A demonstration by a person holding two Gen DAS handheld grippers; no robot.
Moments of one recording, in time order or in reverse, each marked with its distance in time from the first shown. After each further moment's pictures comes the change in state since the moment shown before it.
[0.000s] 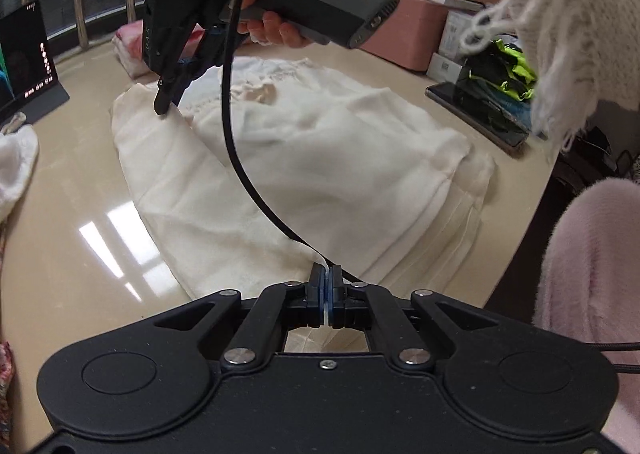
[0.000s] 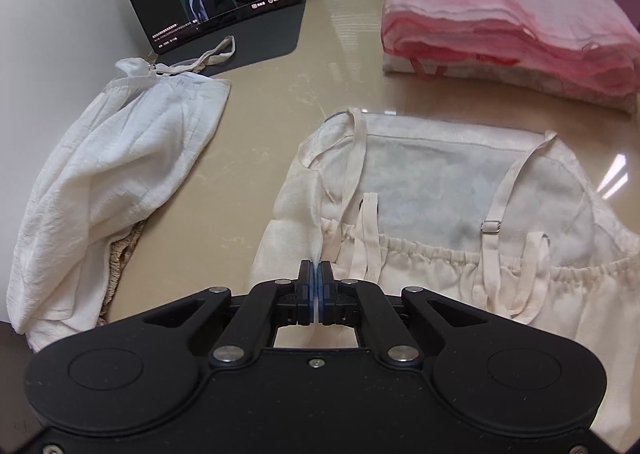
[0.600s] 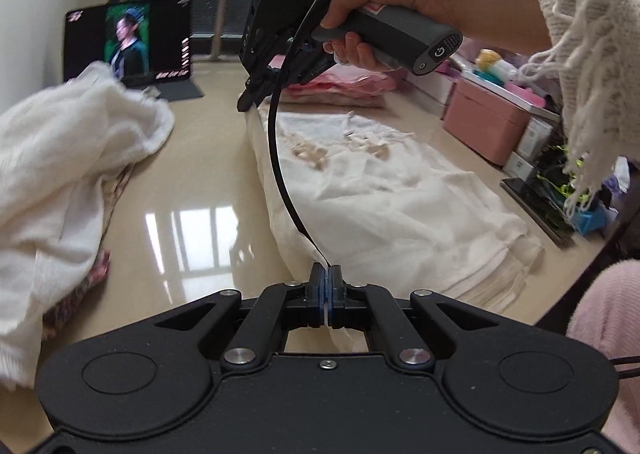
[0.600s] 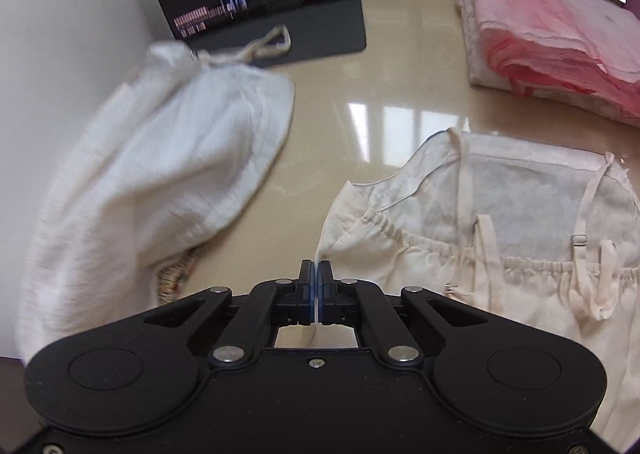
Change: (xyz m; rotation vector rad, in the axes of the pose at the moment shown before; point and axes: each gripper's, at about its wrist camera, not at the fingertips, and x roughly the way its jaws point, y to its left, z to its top) left arm -0.082 0.036 -0.044 -0.254 -0.250 0.175; right arm -0.003 0.091 0.022 0.022 0.025 -0.021
